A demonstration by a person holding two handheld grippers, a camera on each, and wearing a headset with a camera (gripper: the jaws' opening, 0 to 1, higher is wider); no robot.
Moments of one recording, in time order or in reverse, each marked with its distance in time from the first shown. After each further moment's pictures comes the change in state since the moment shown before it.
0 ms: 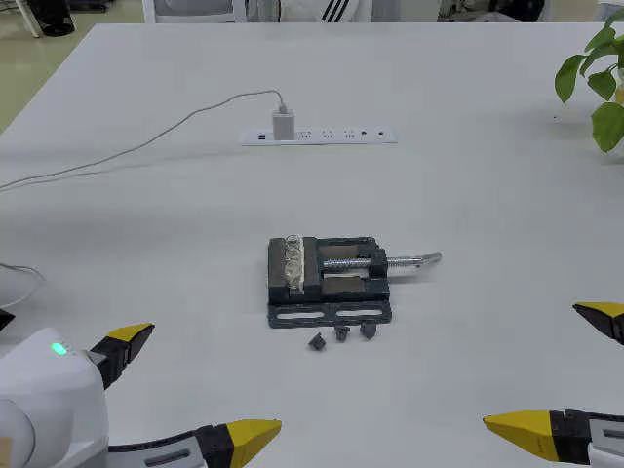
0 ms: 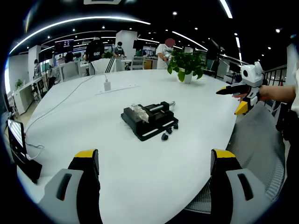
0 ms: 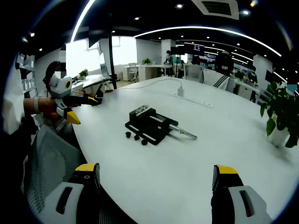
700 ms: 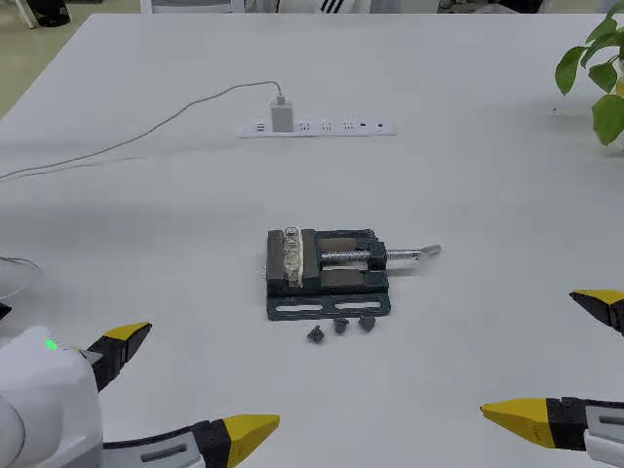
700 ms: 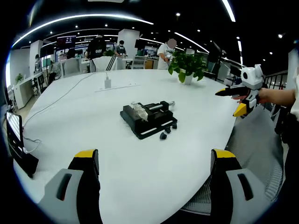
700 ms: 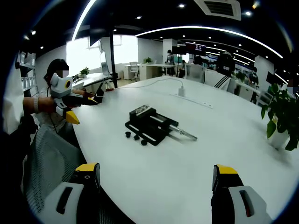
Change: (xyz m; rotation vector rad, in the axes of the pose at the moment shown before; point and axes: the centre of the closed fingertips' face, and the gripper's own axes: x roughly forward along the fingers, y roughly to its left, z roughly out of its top) left arm 0.000 -0.003 -0.004 -0.043 -0.003 -0.008; right arm 0.003 0.000 0.002 -0.015 0.009 0.006
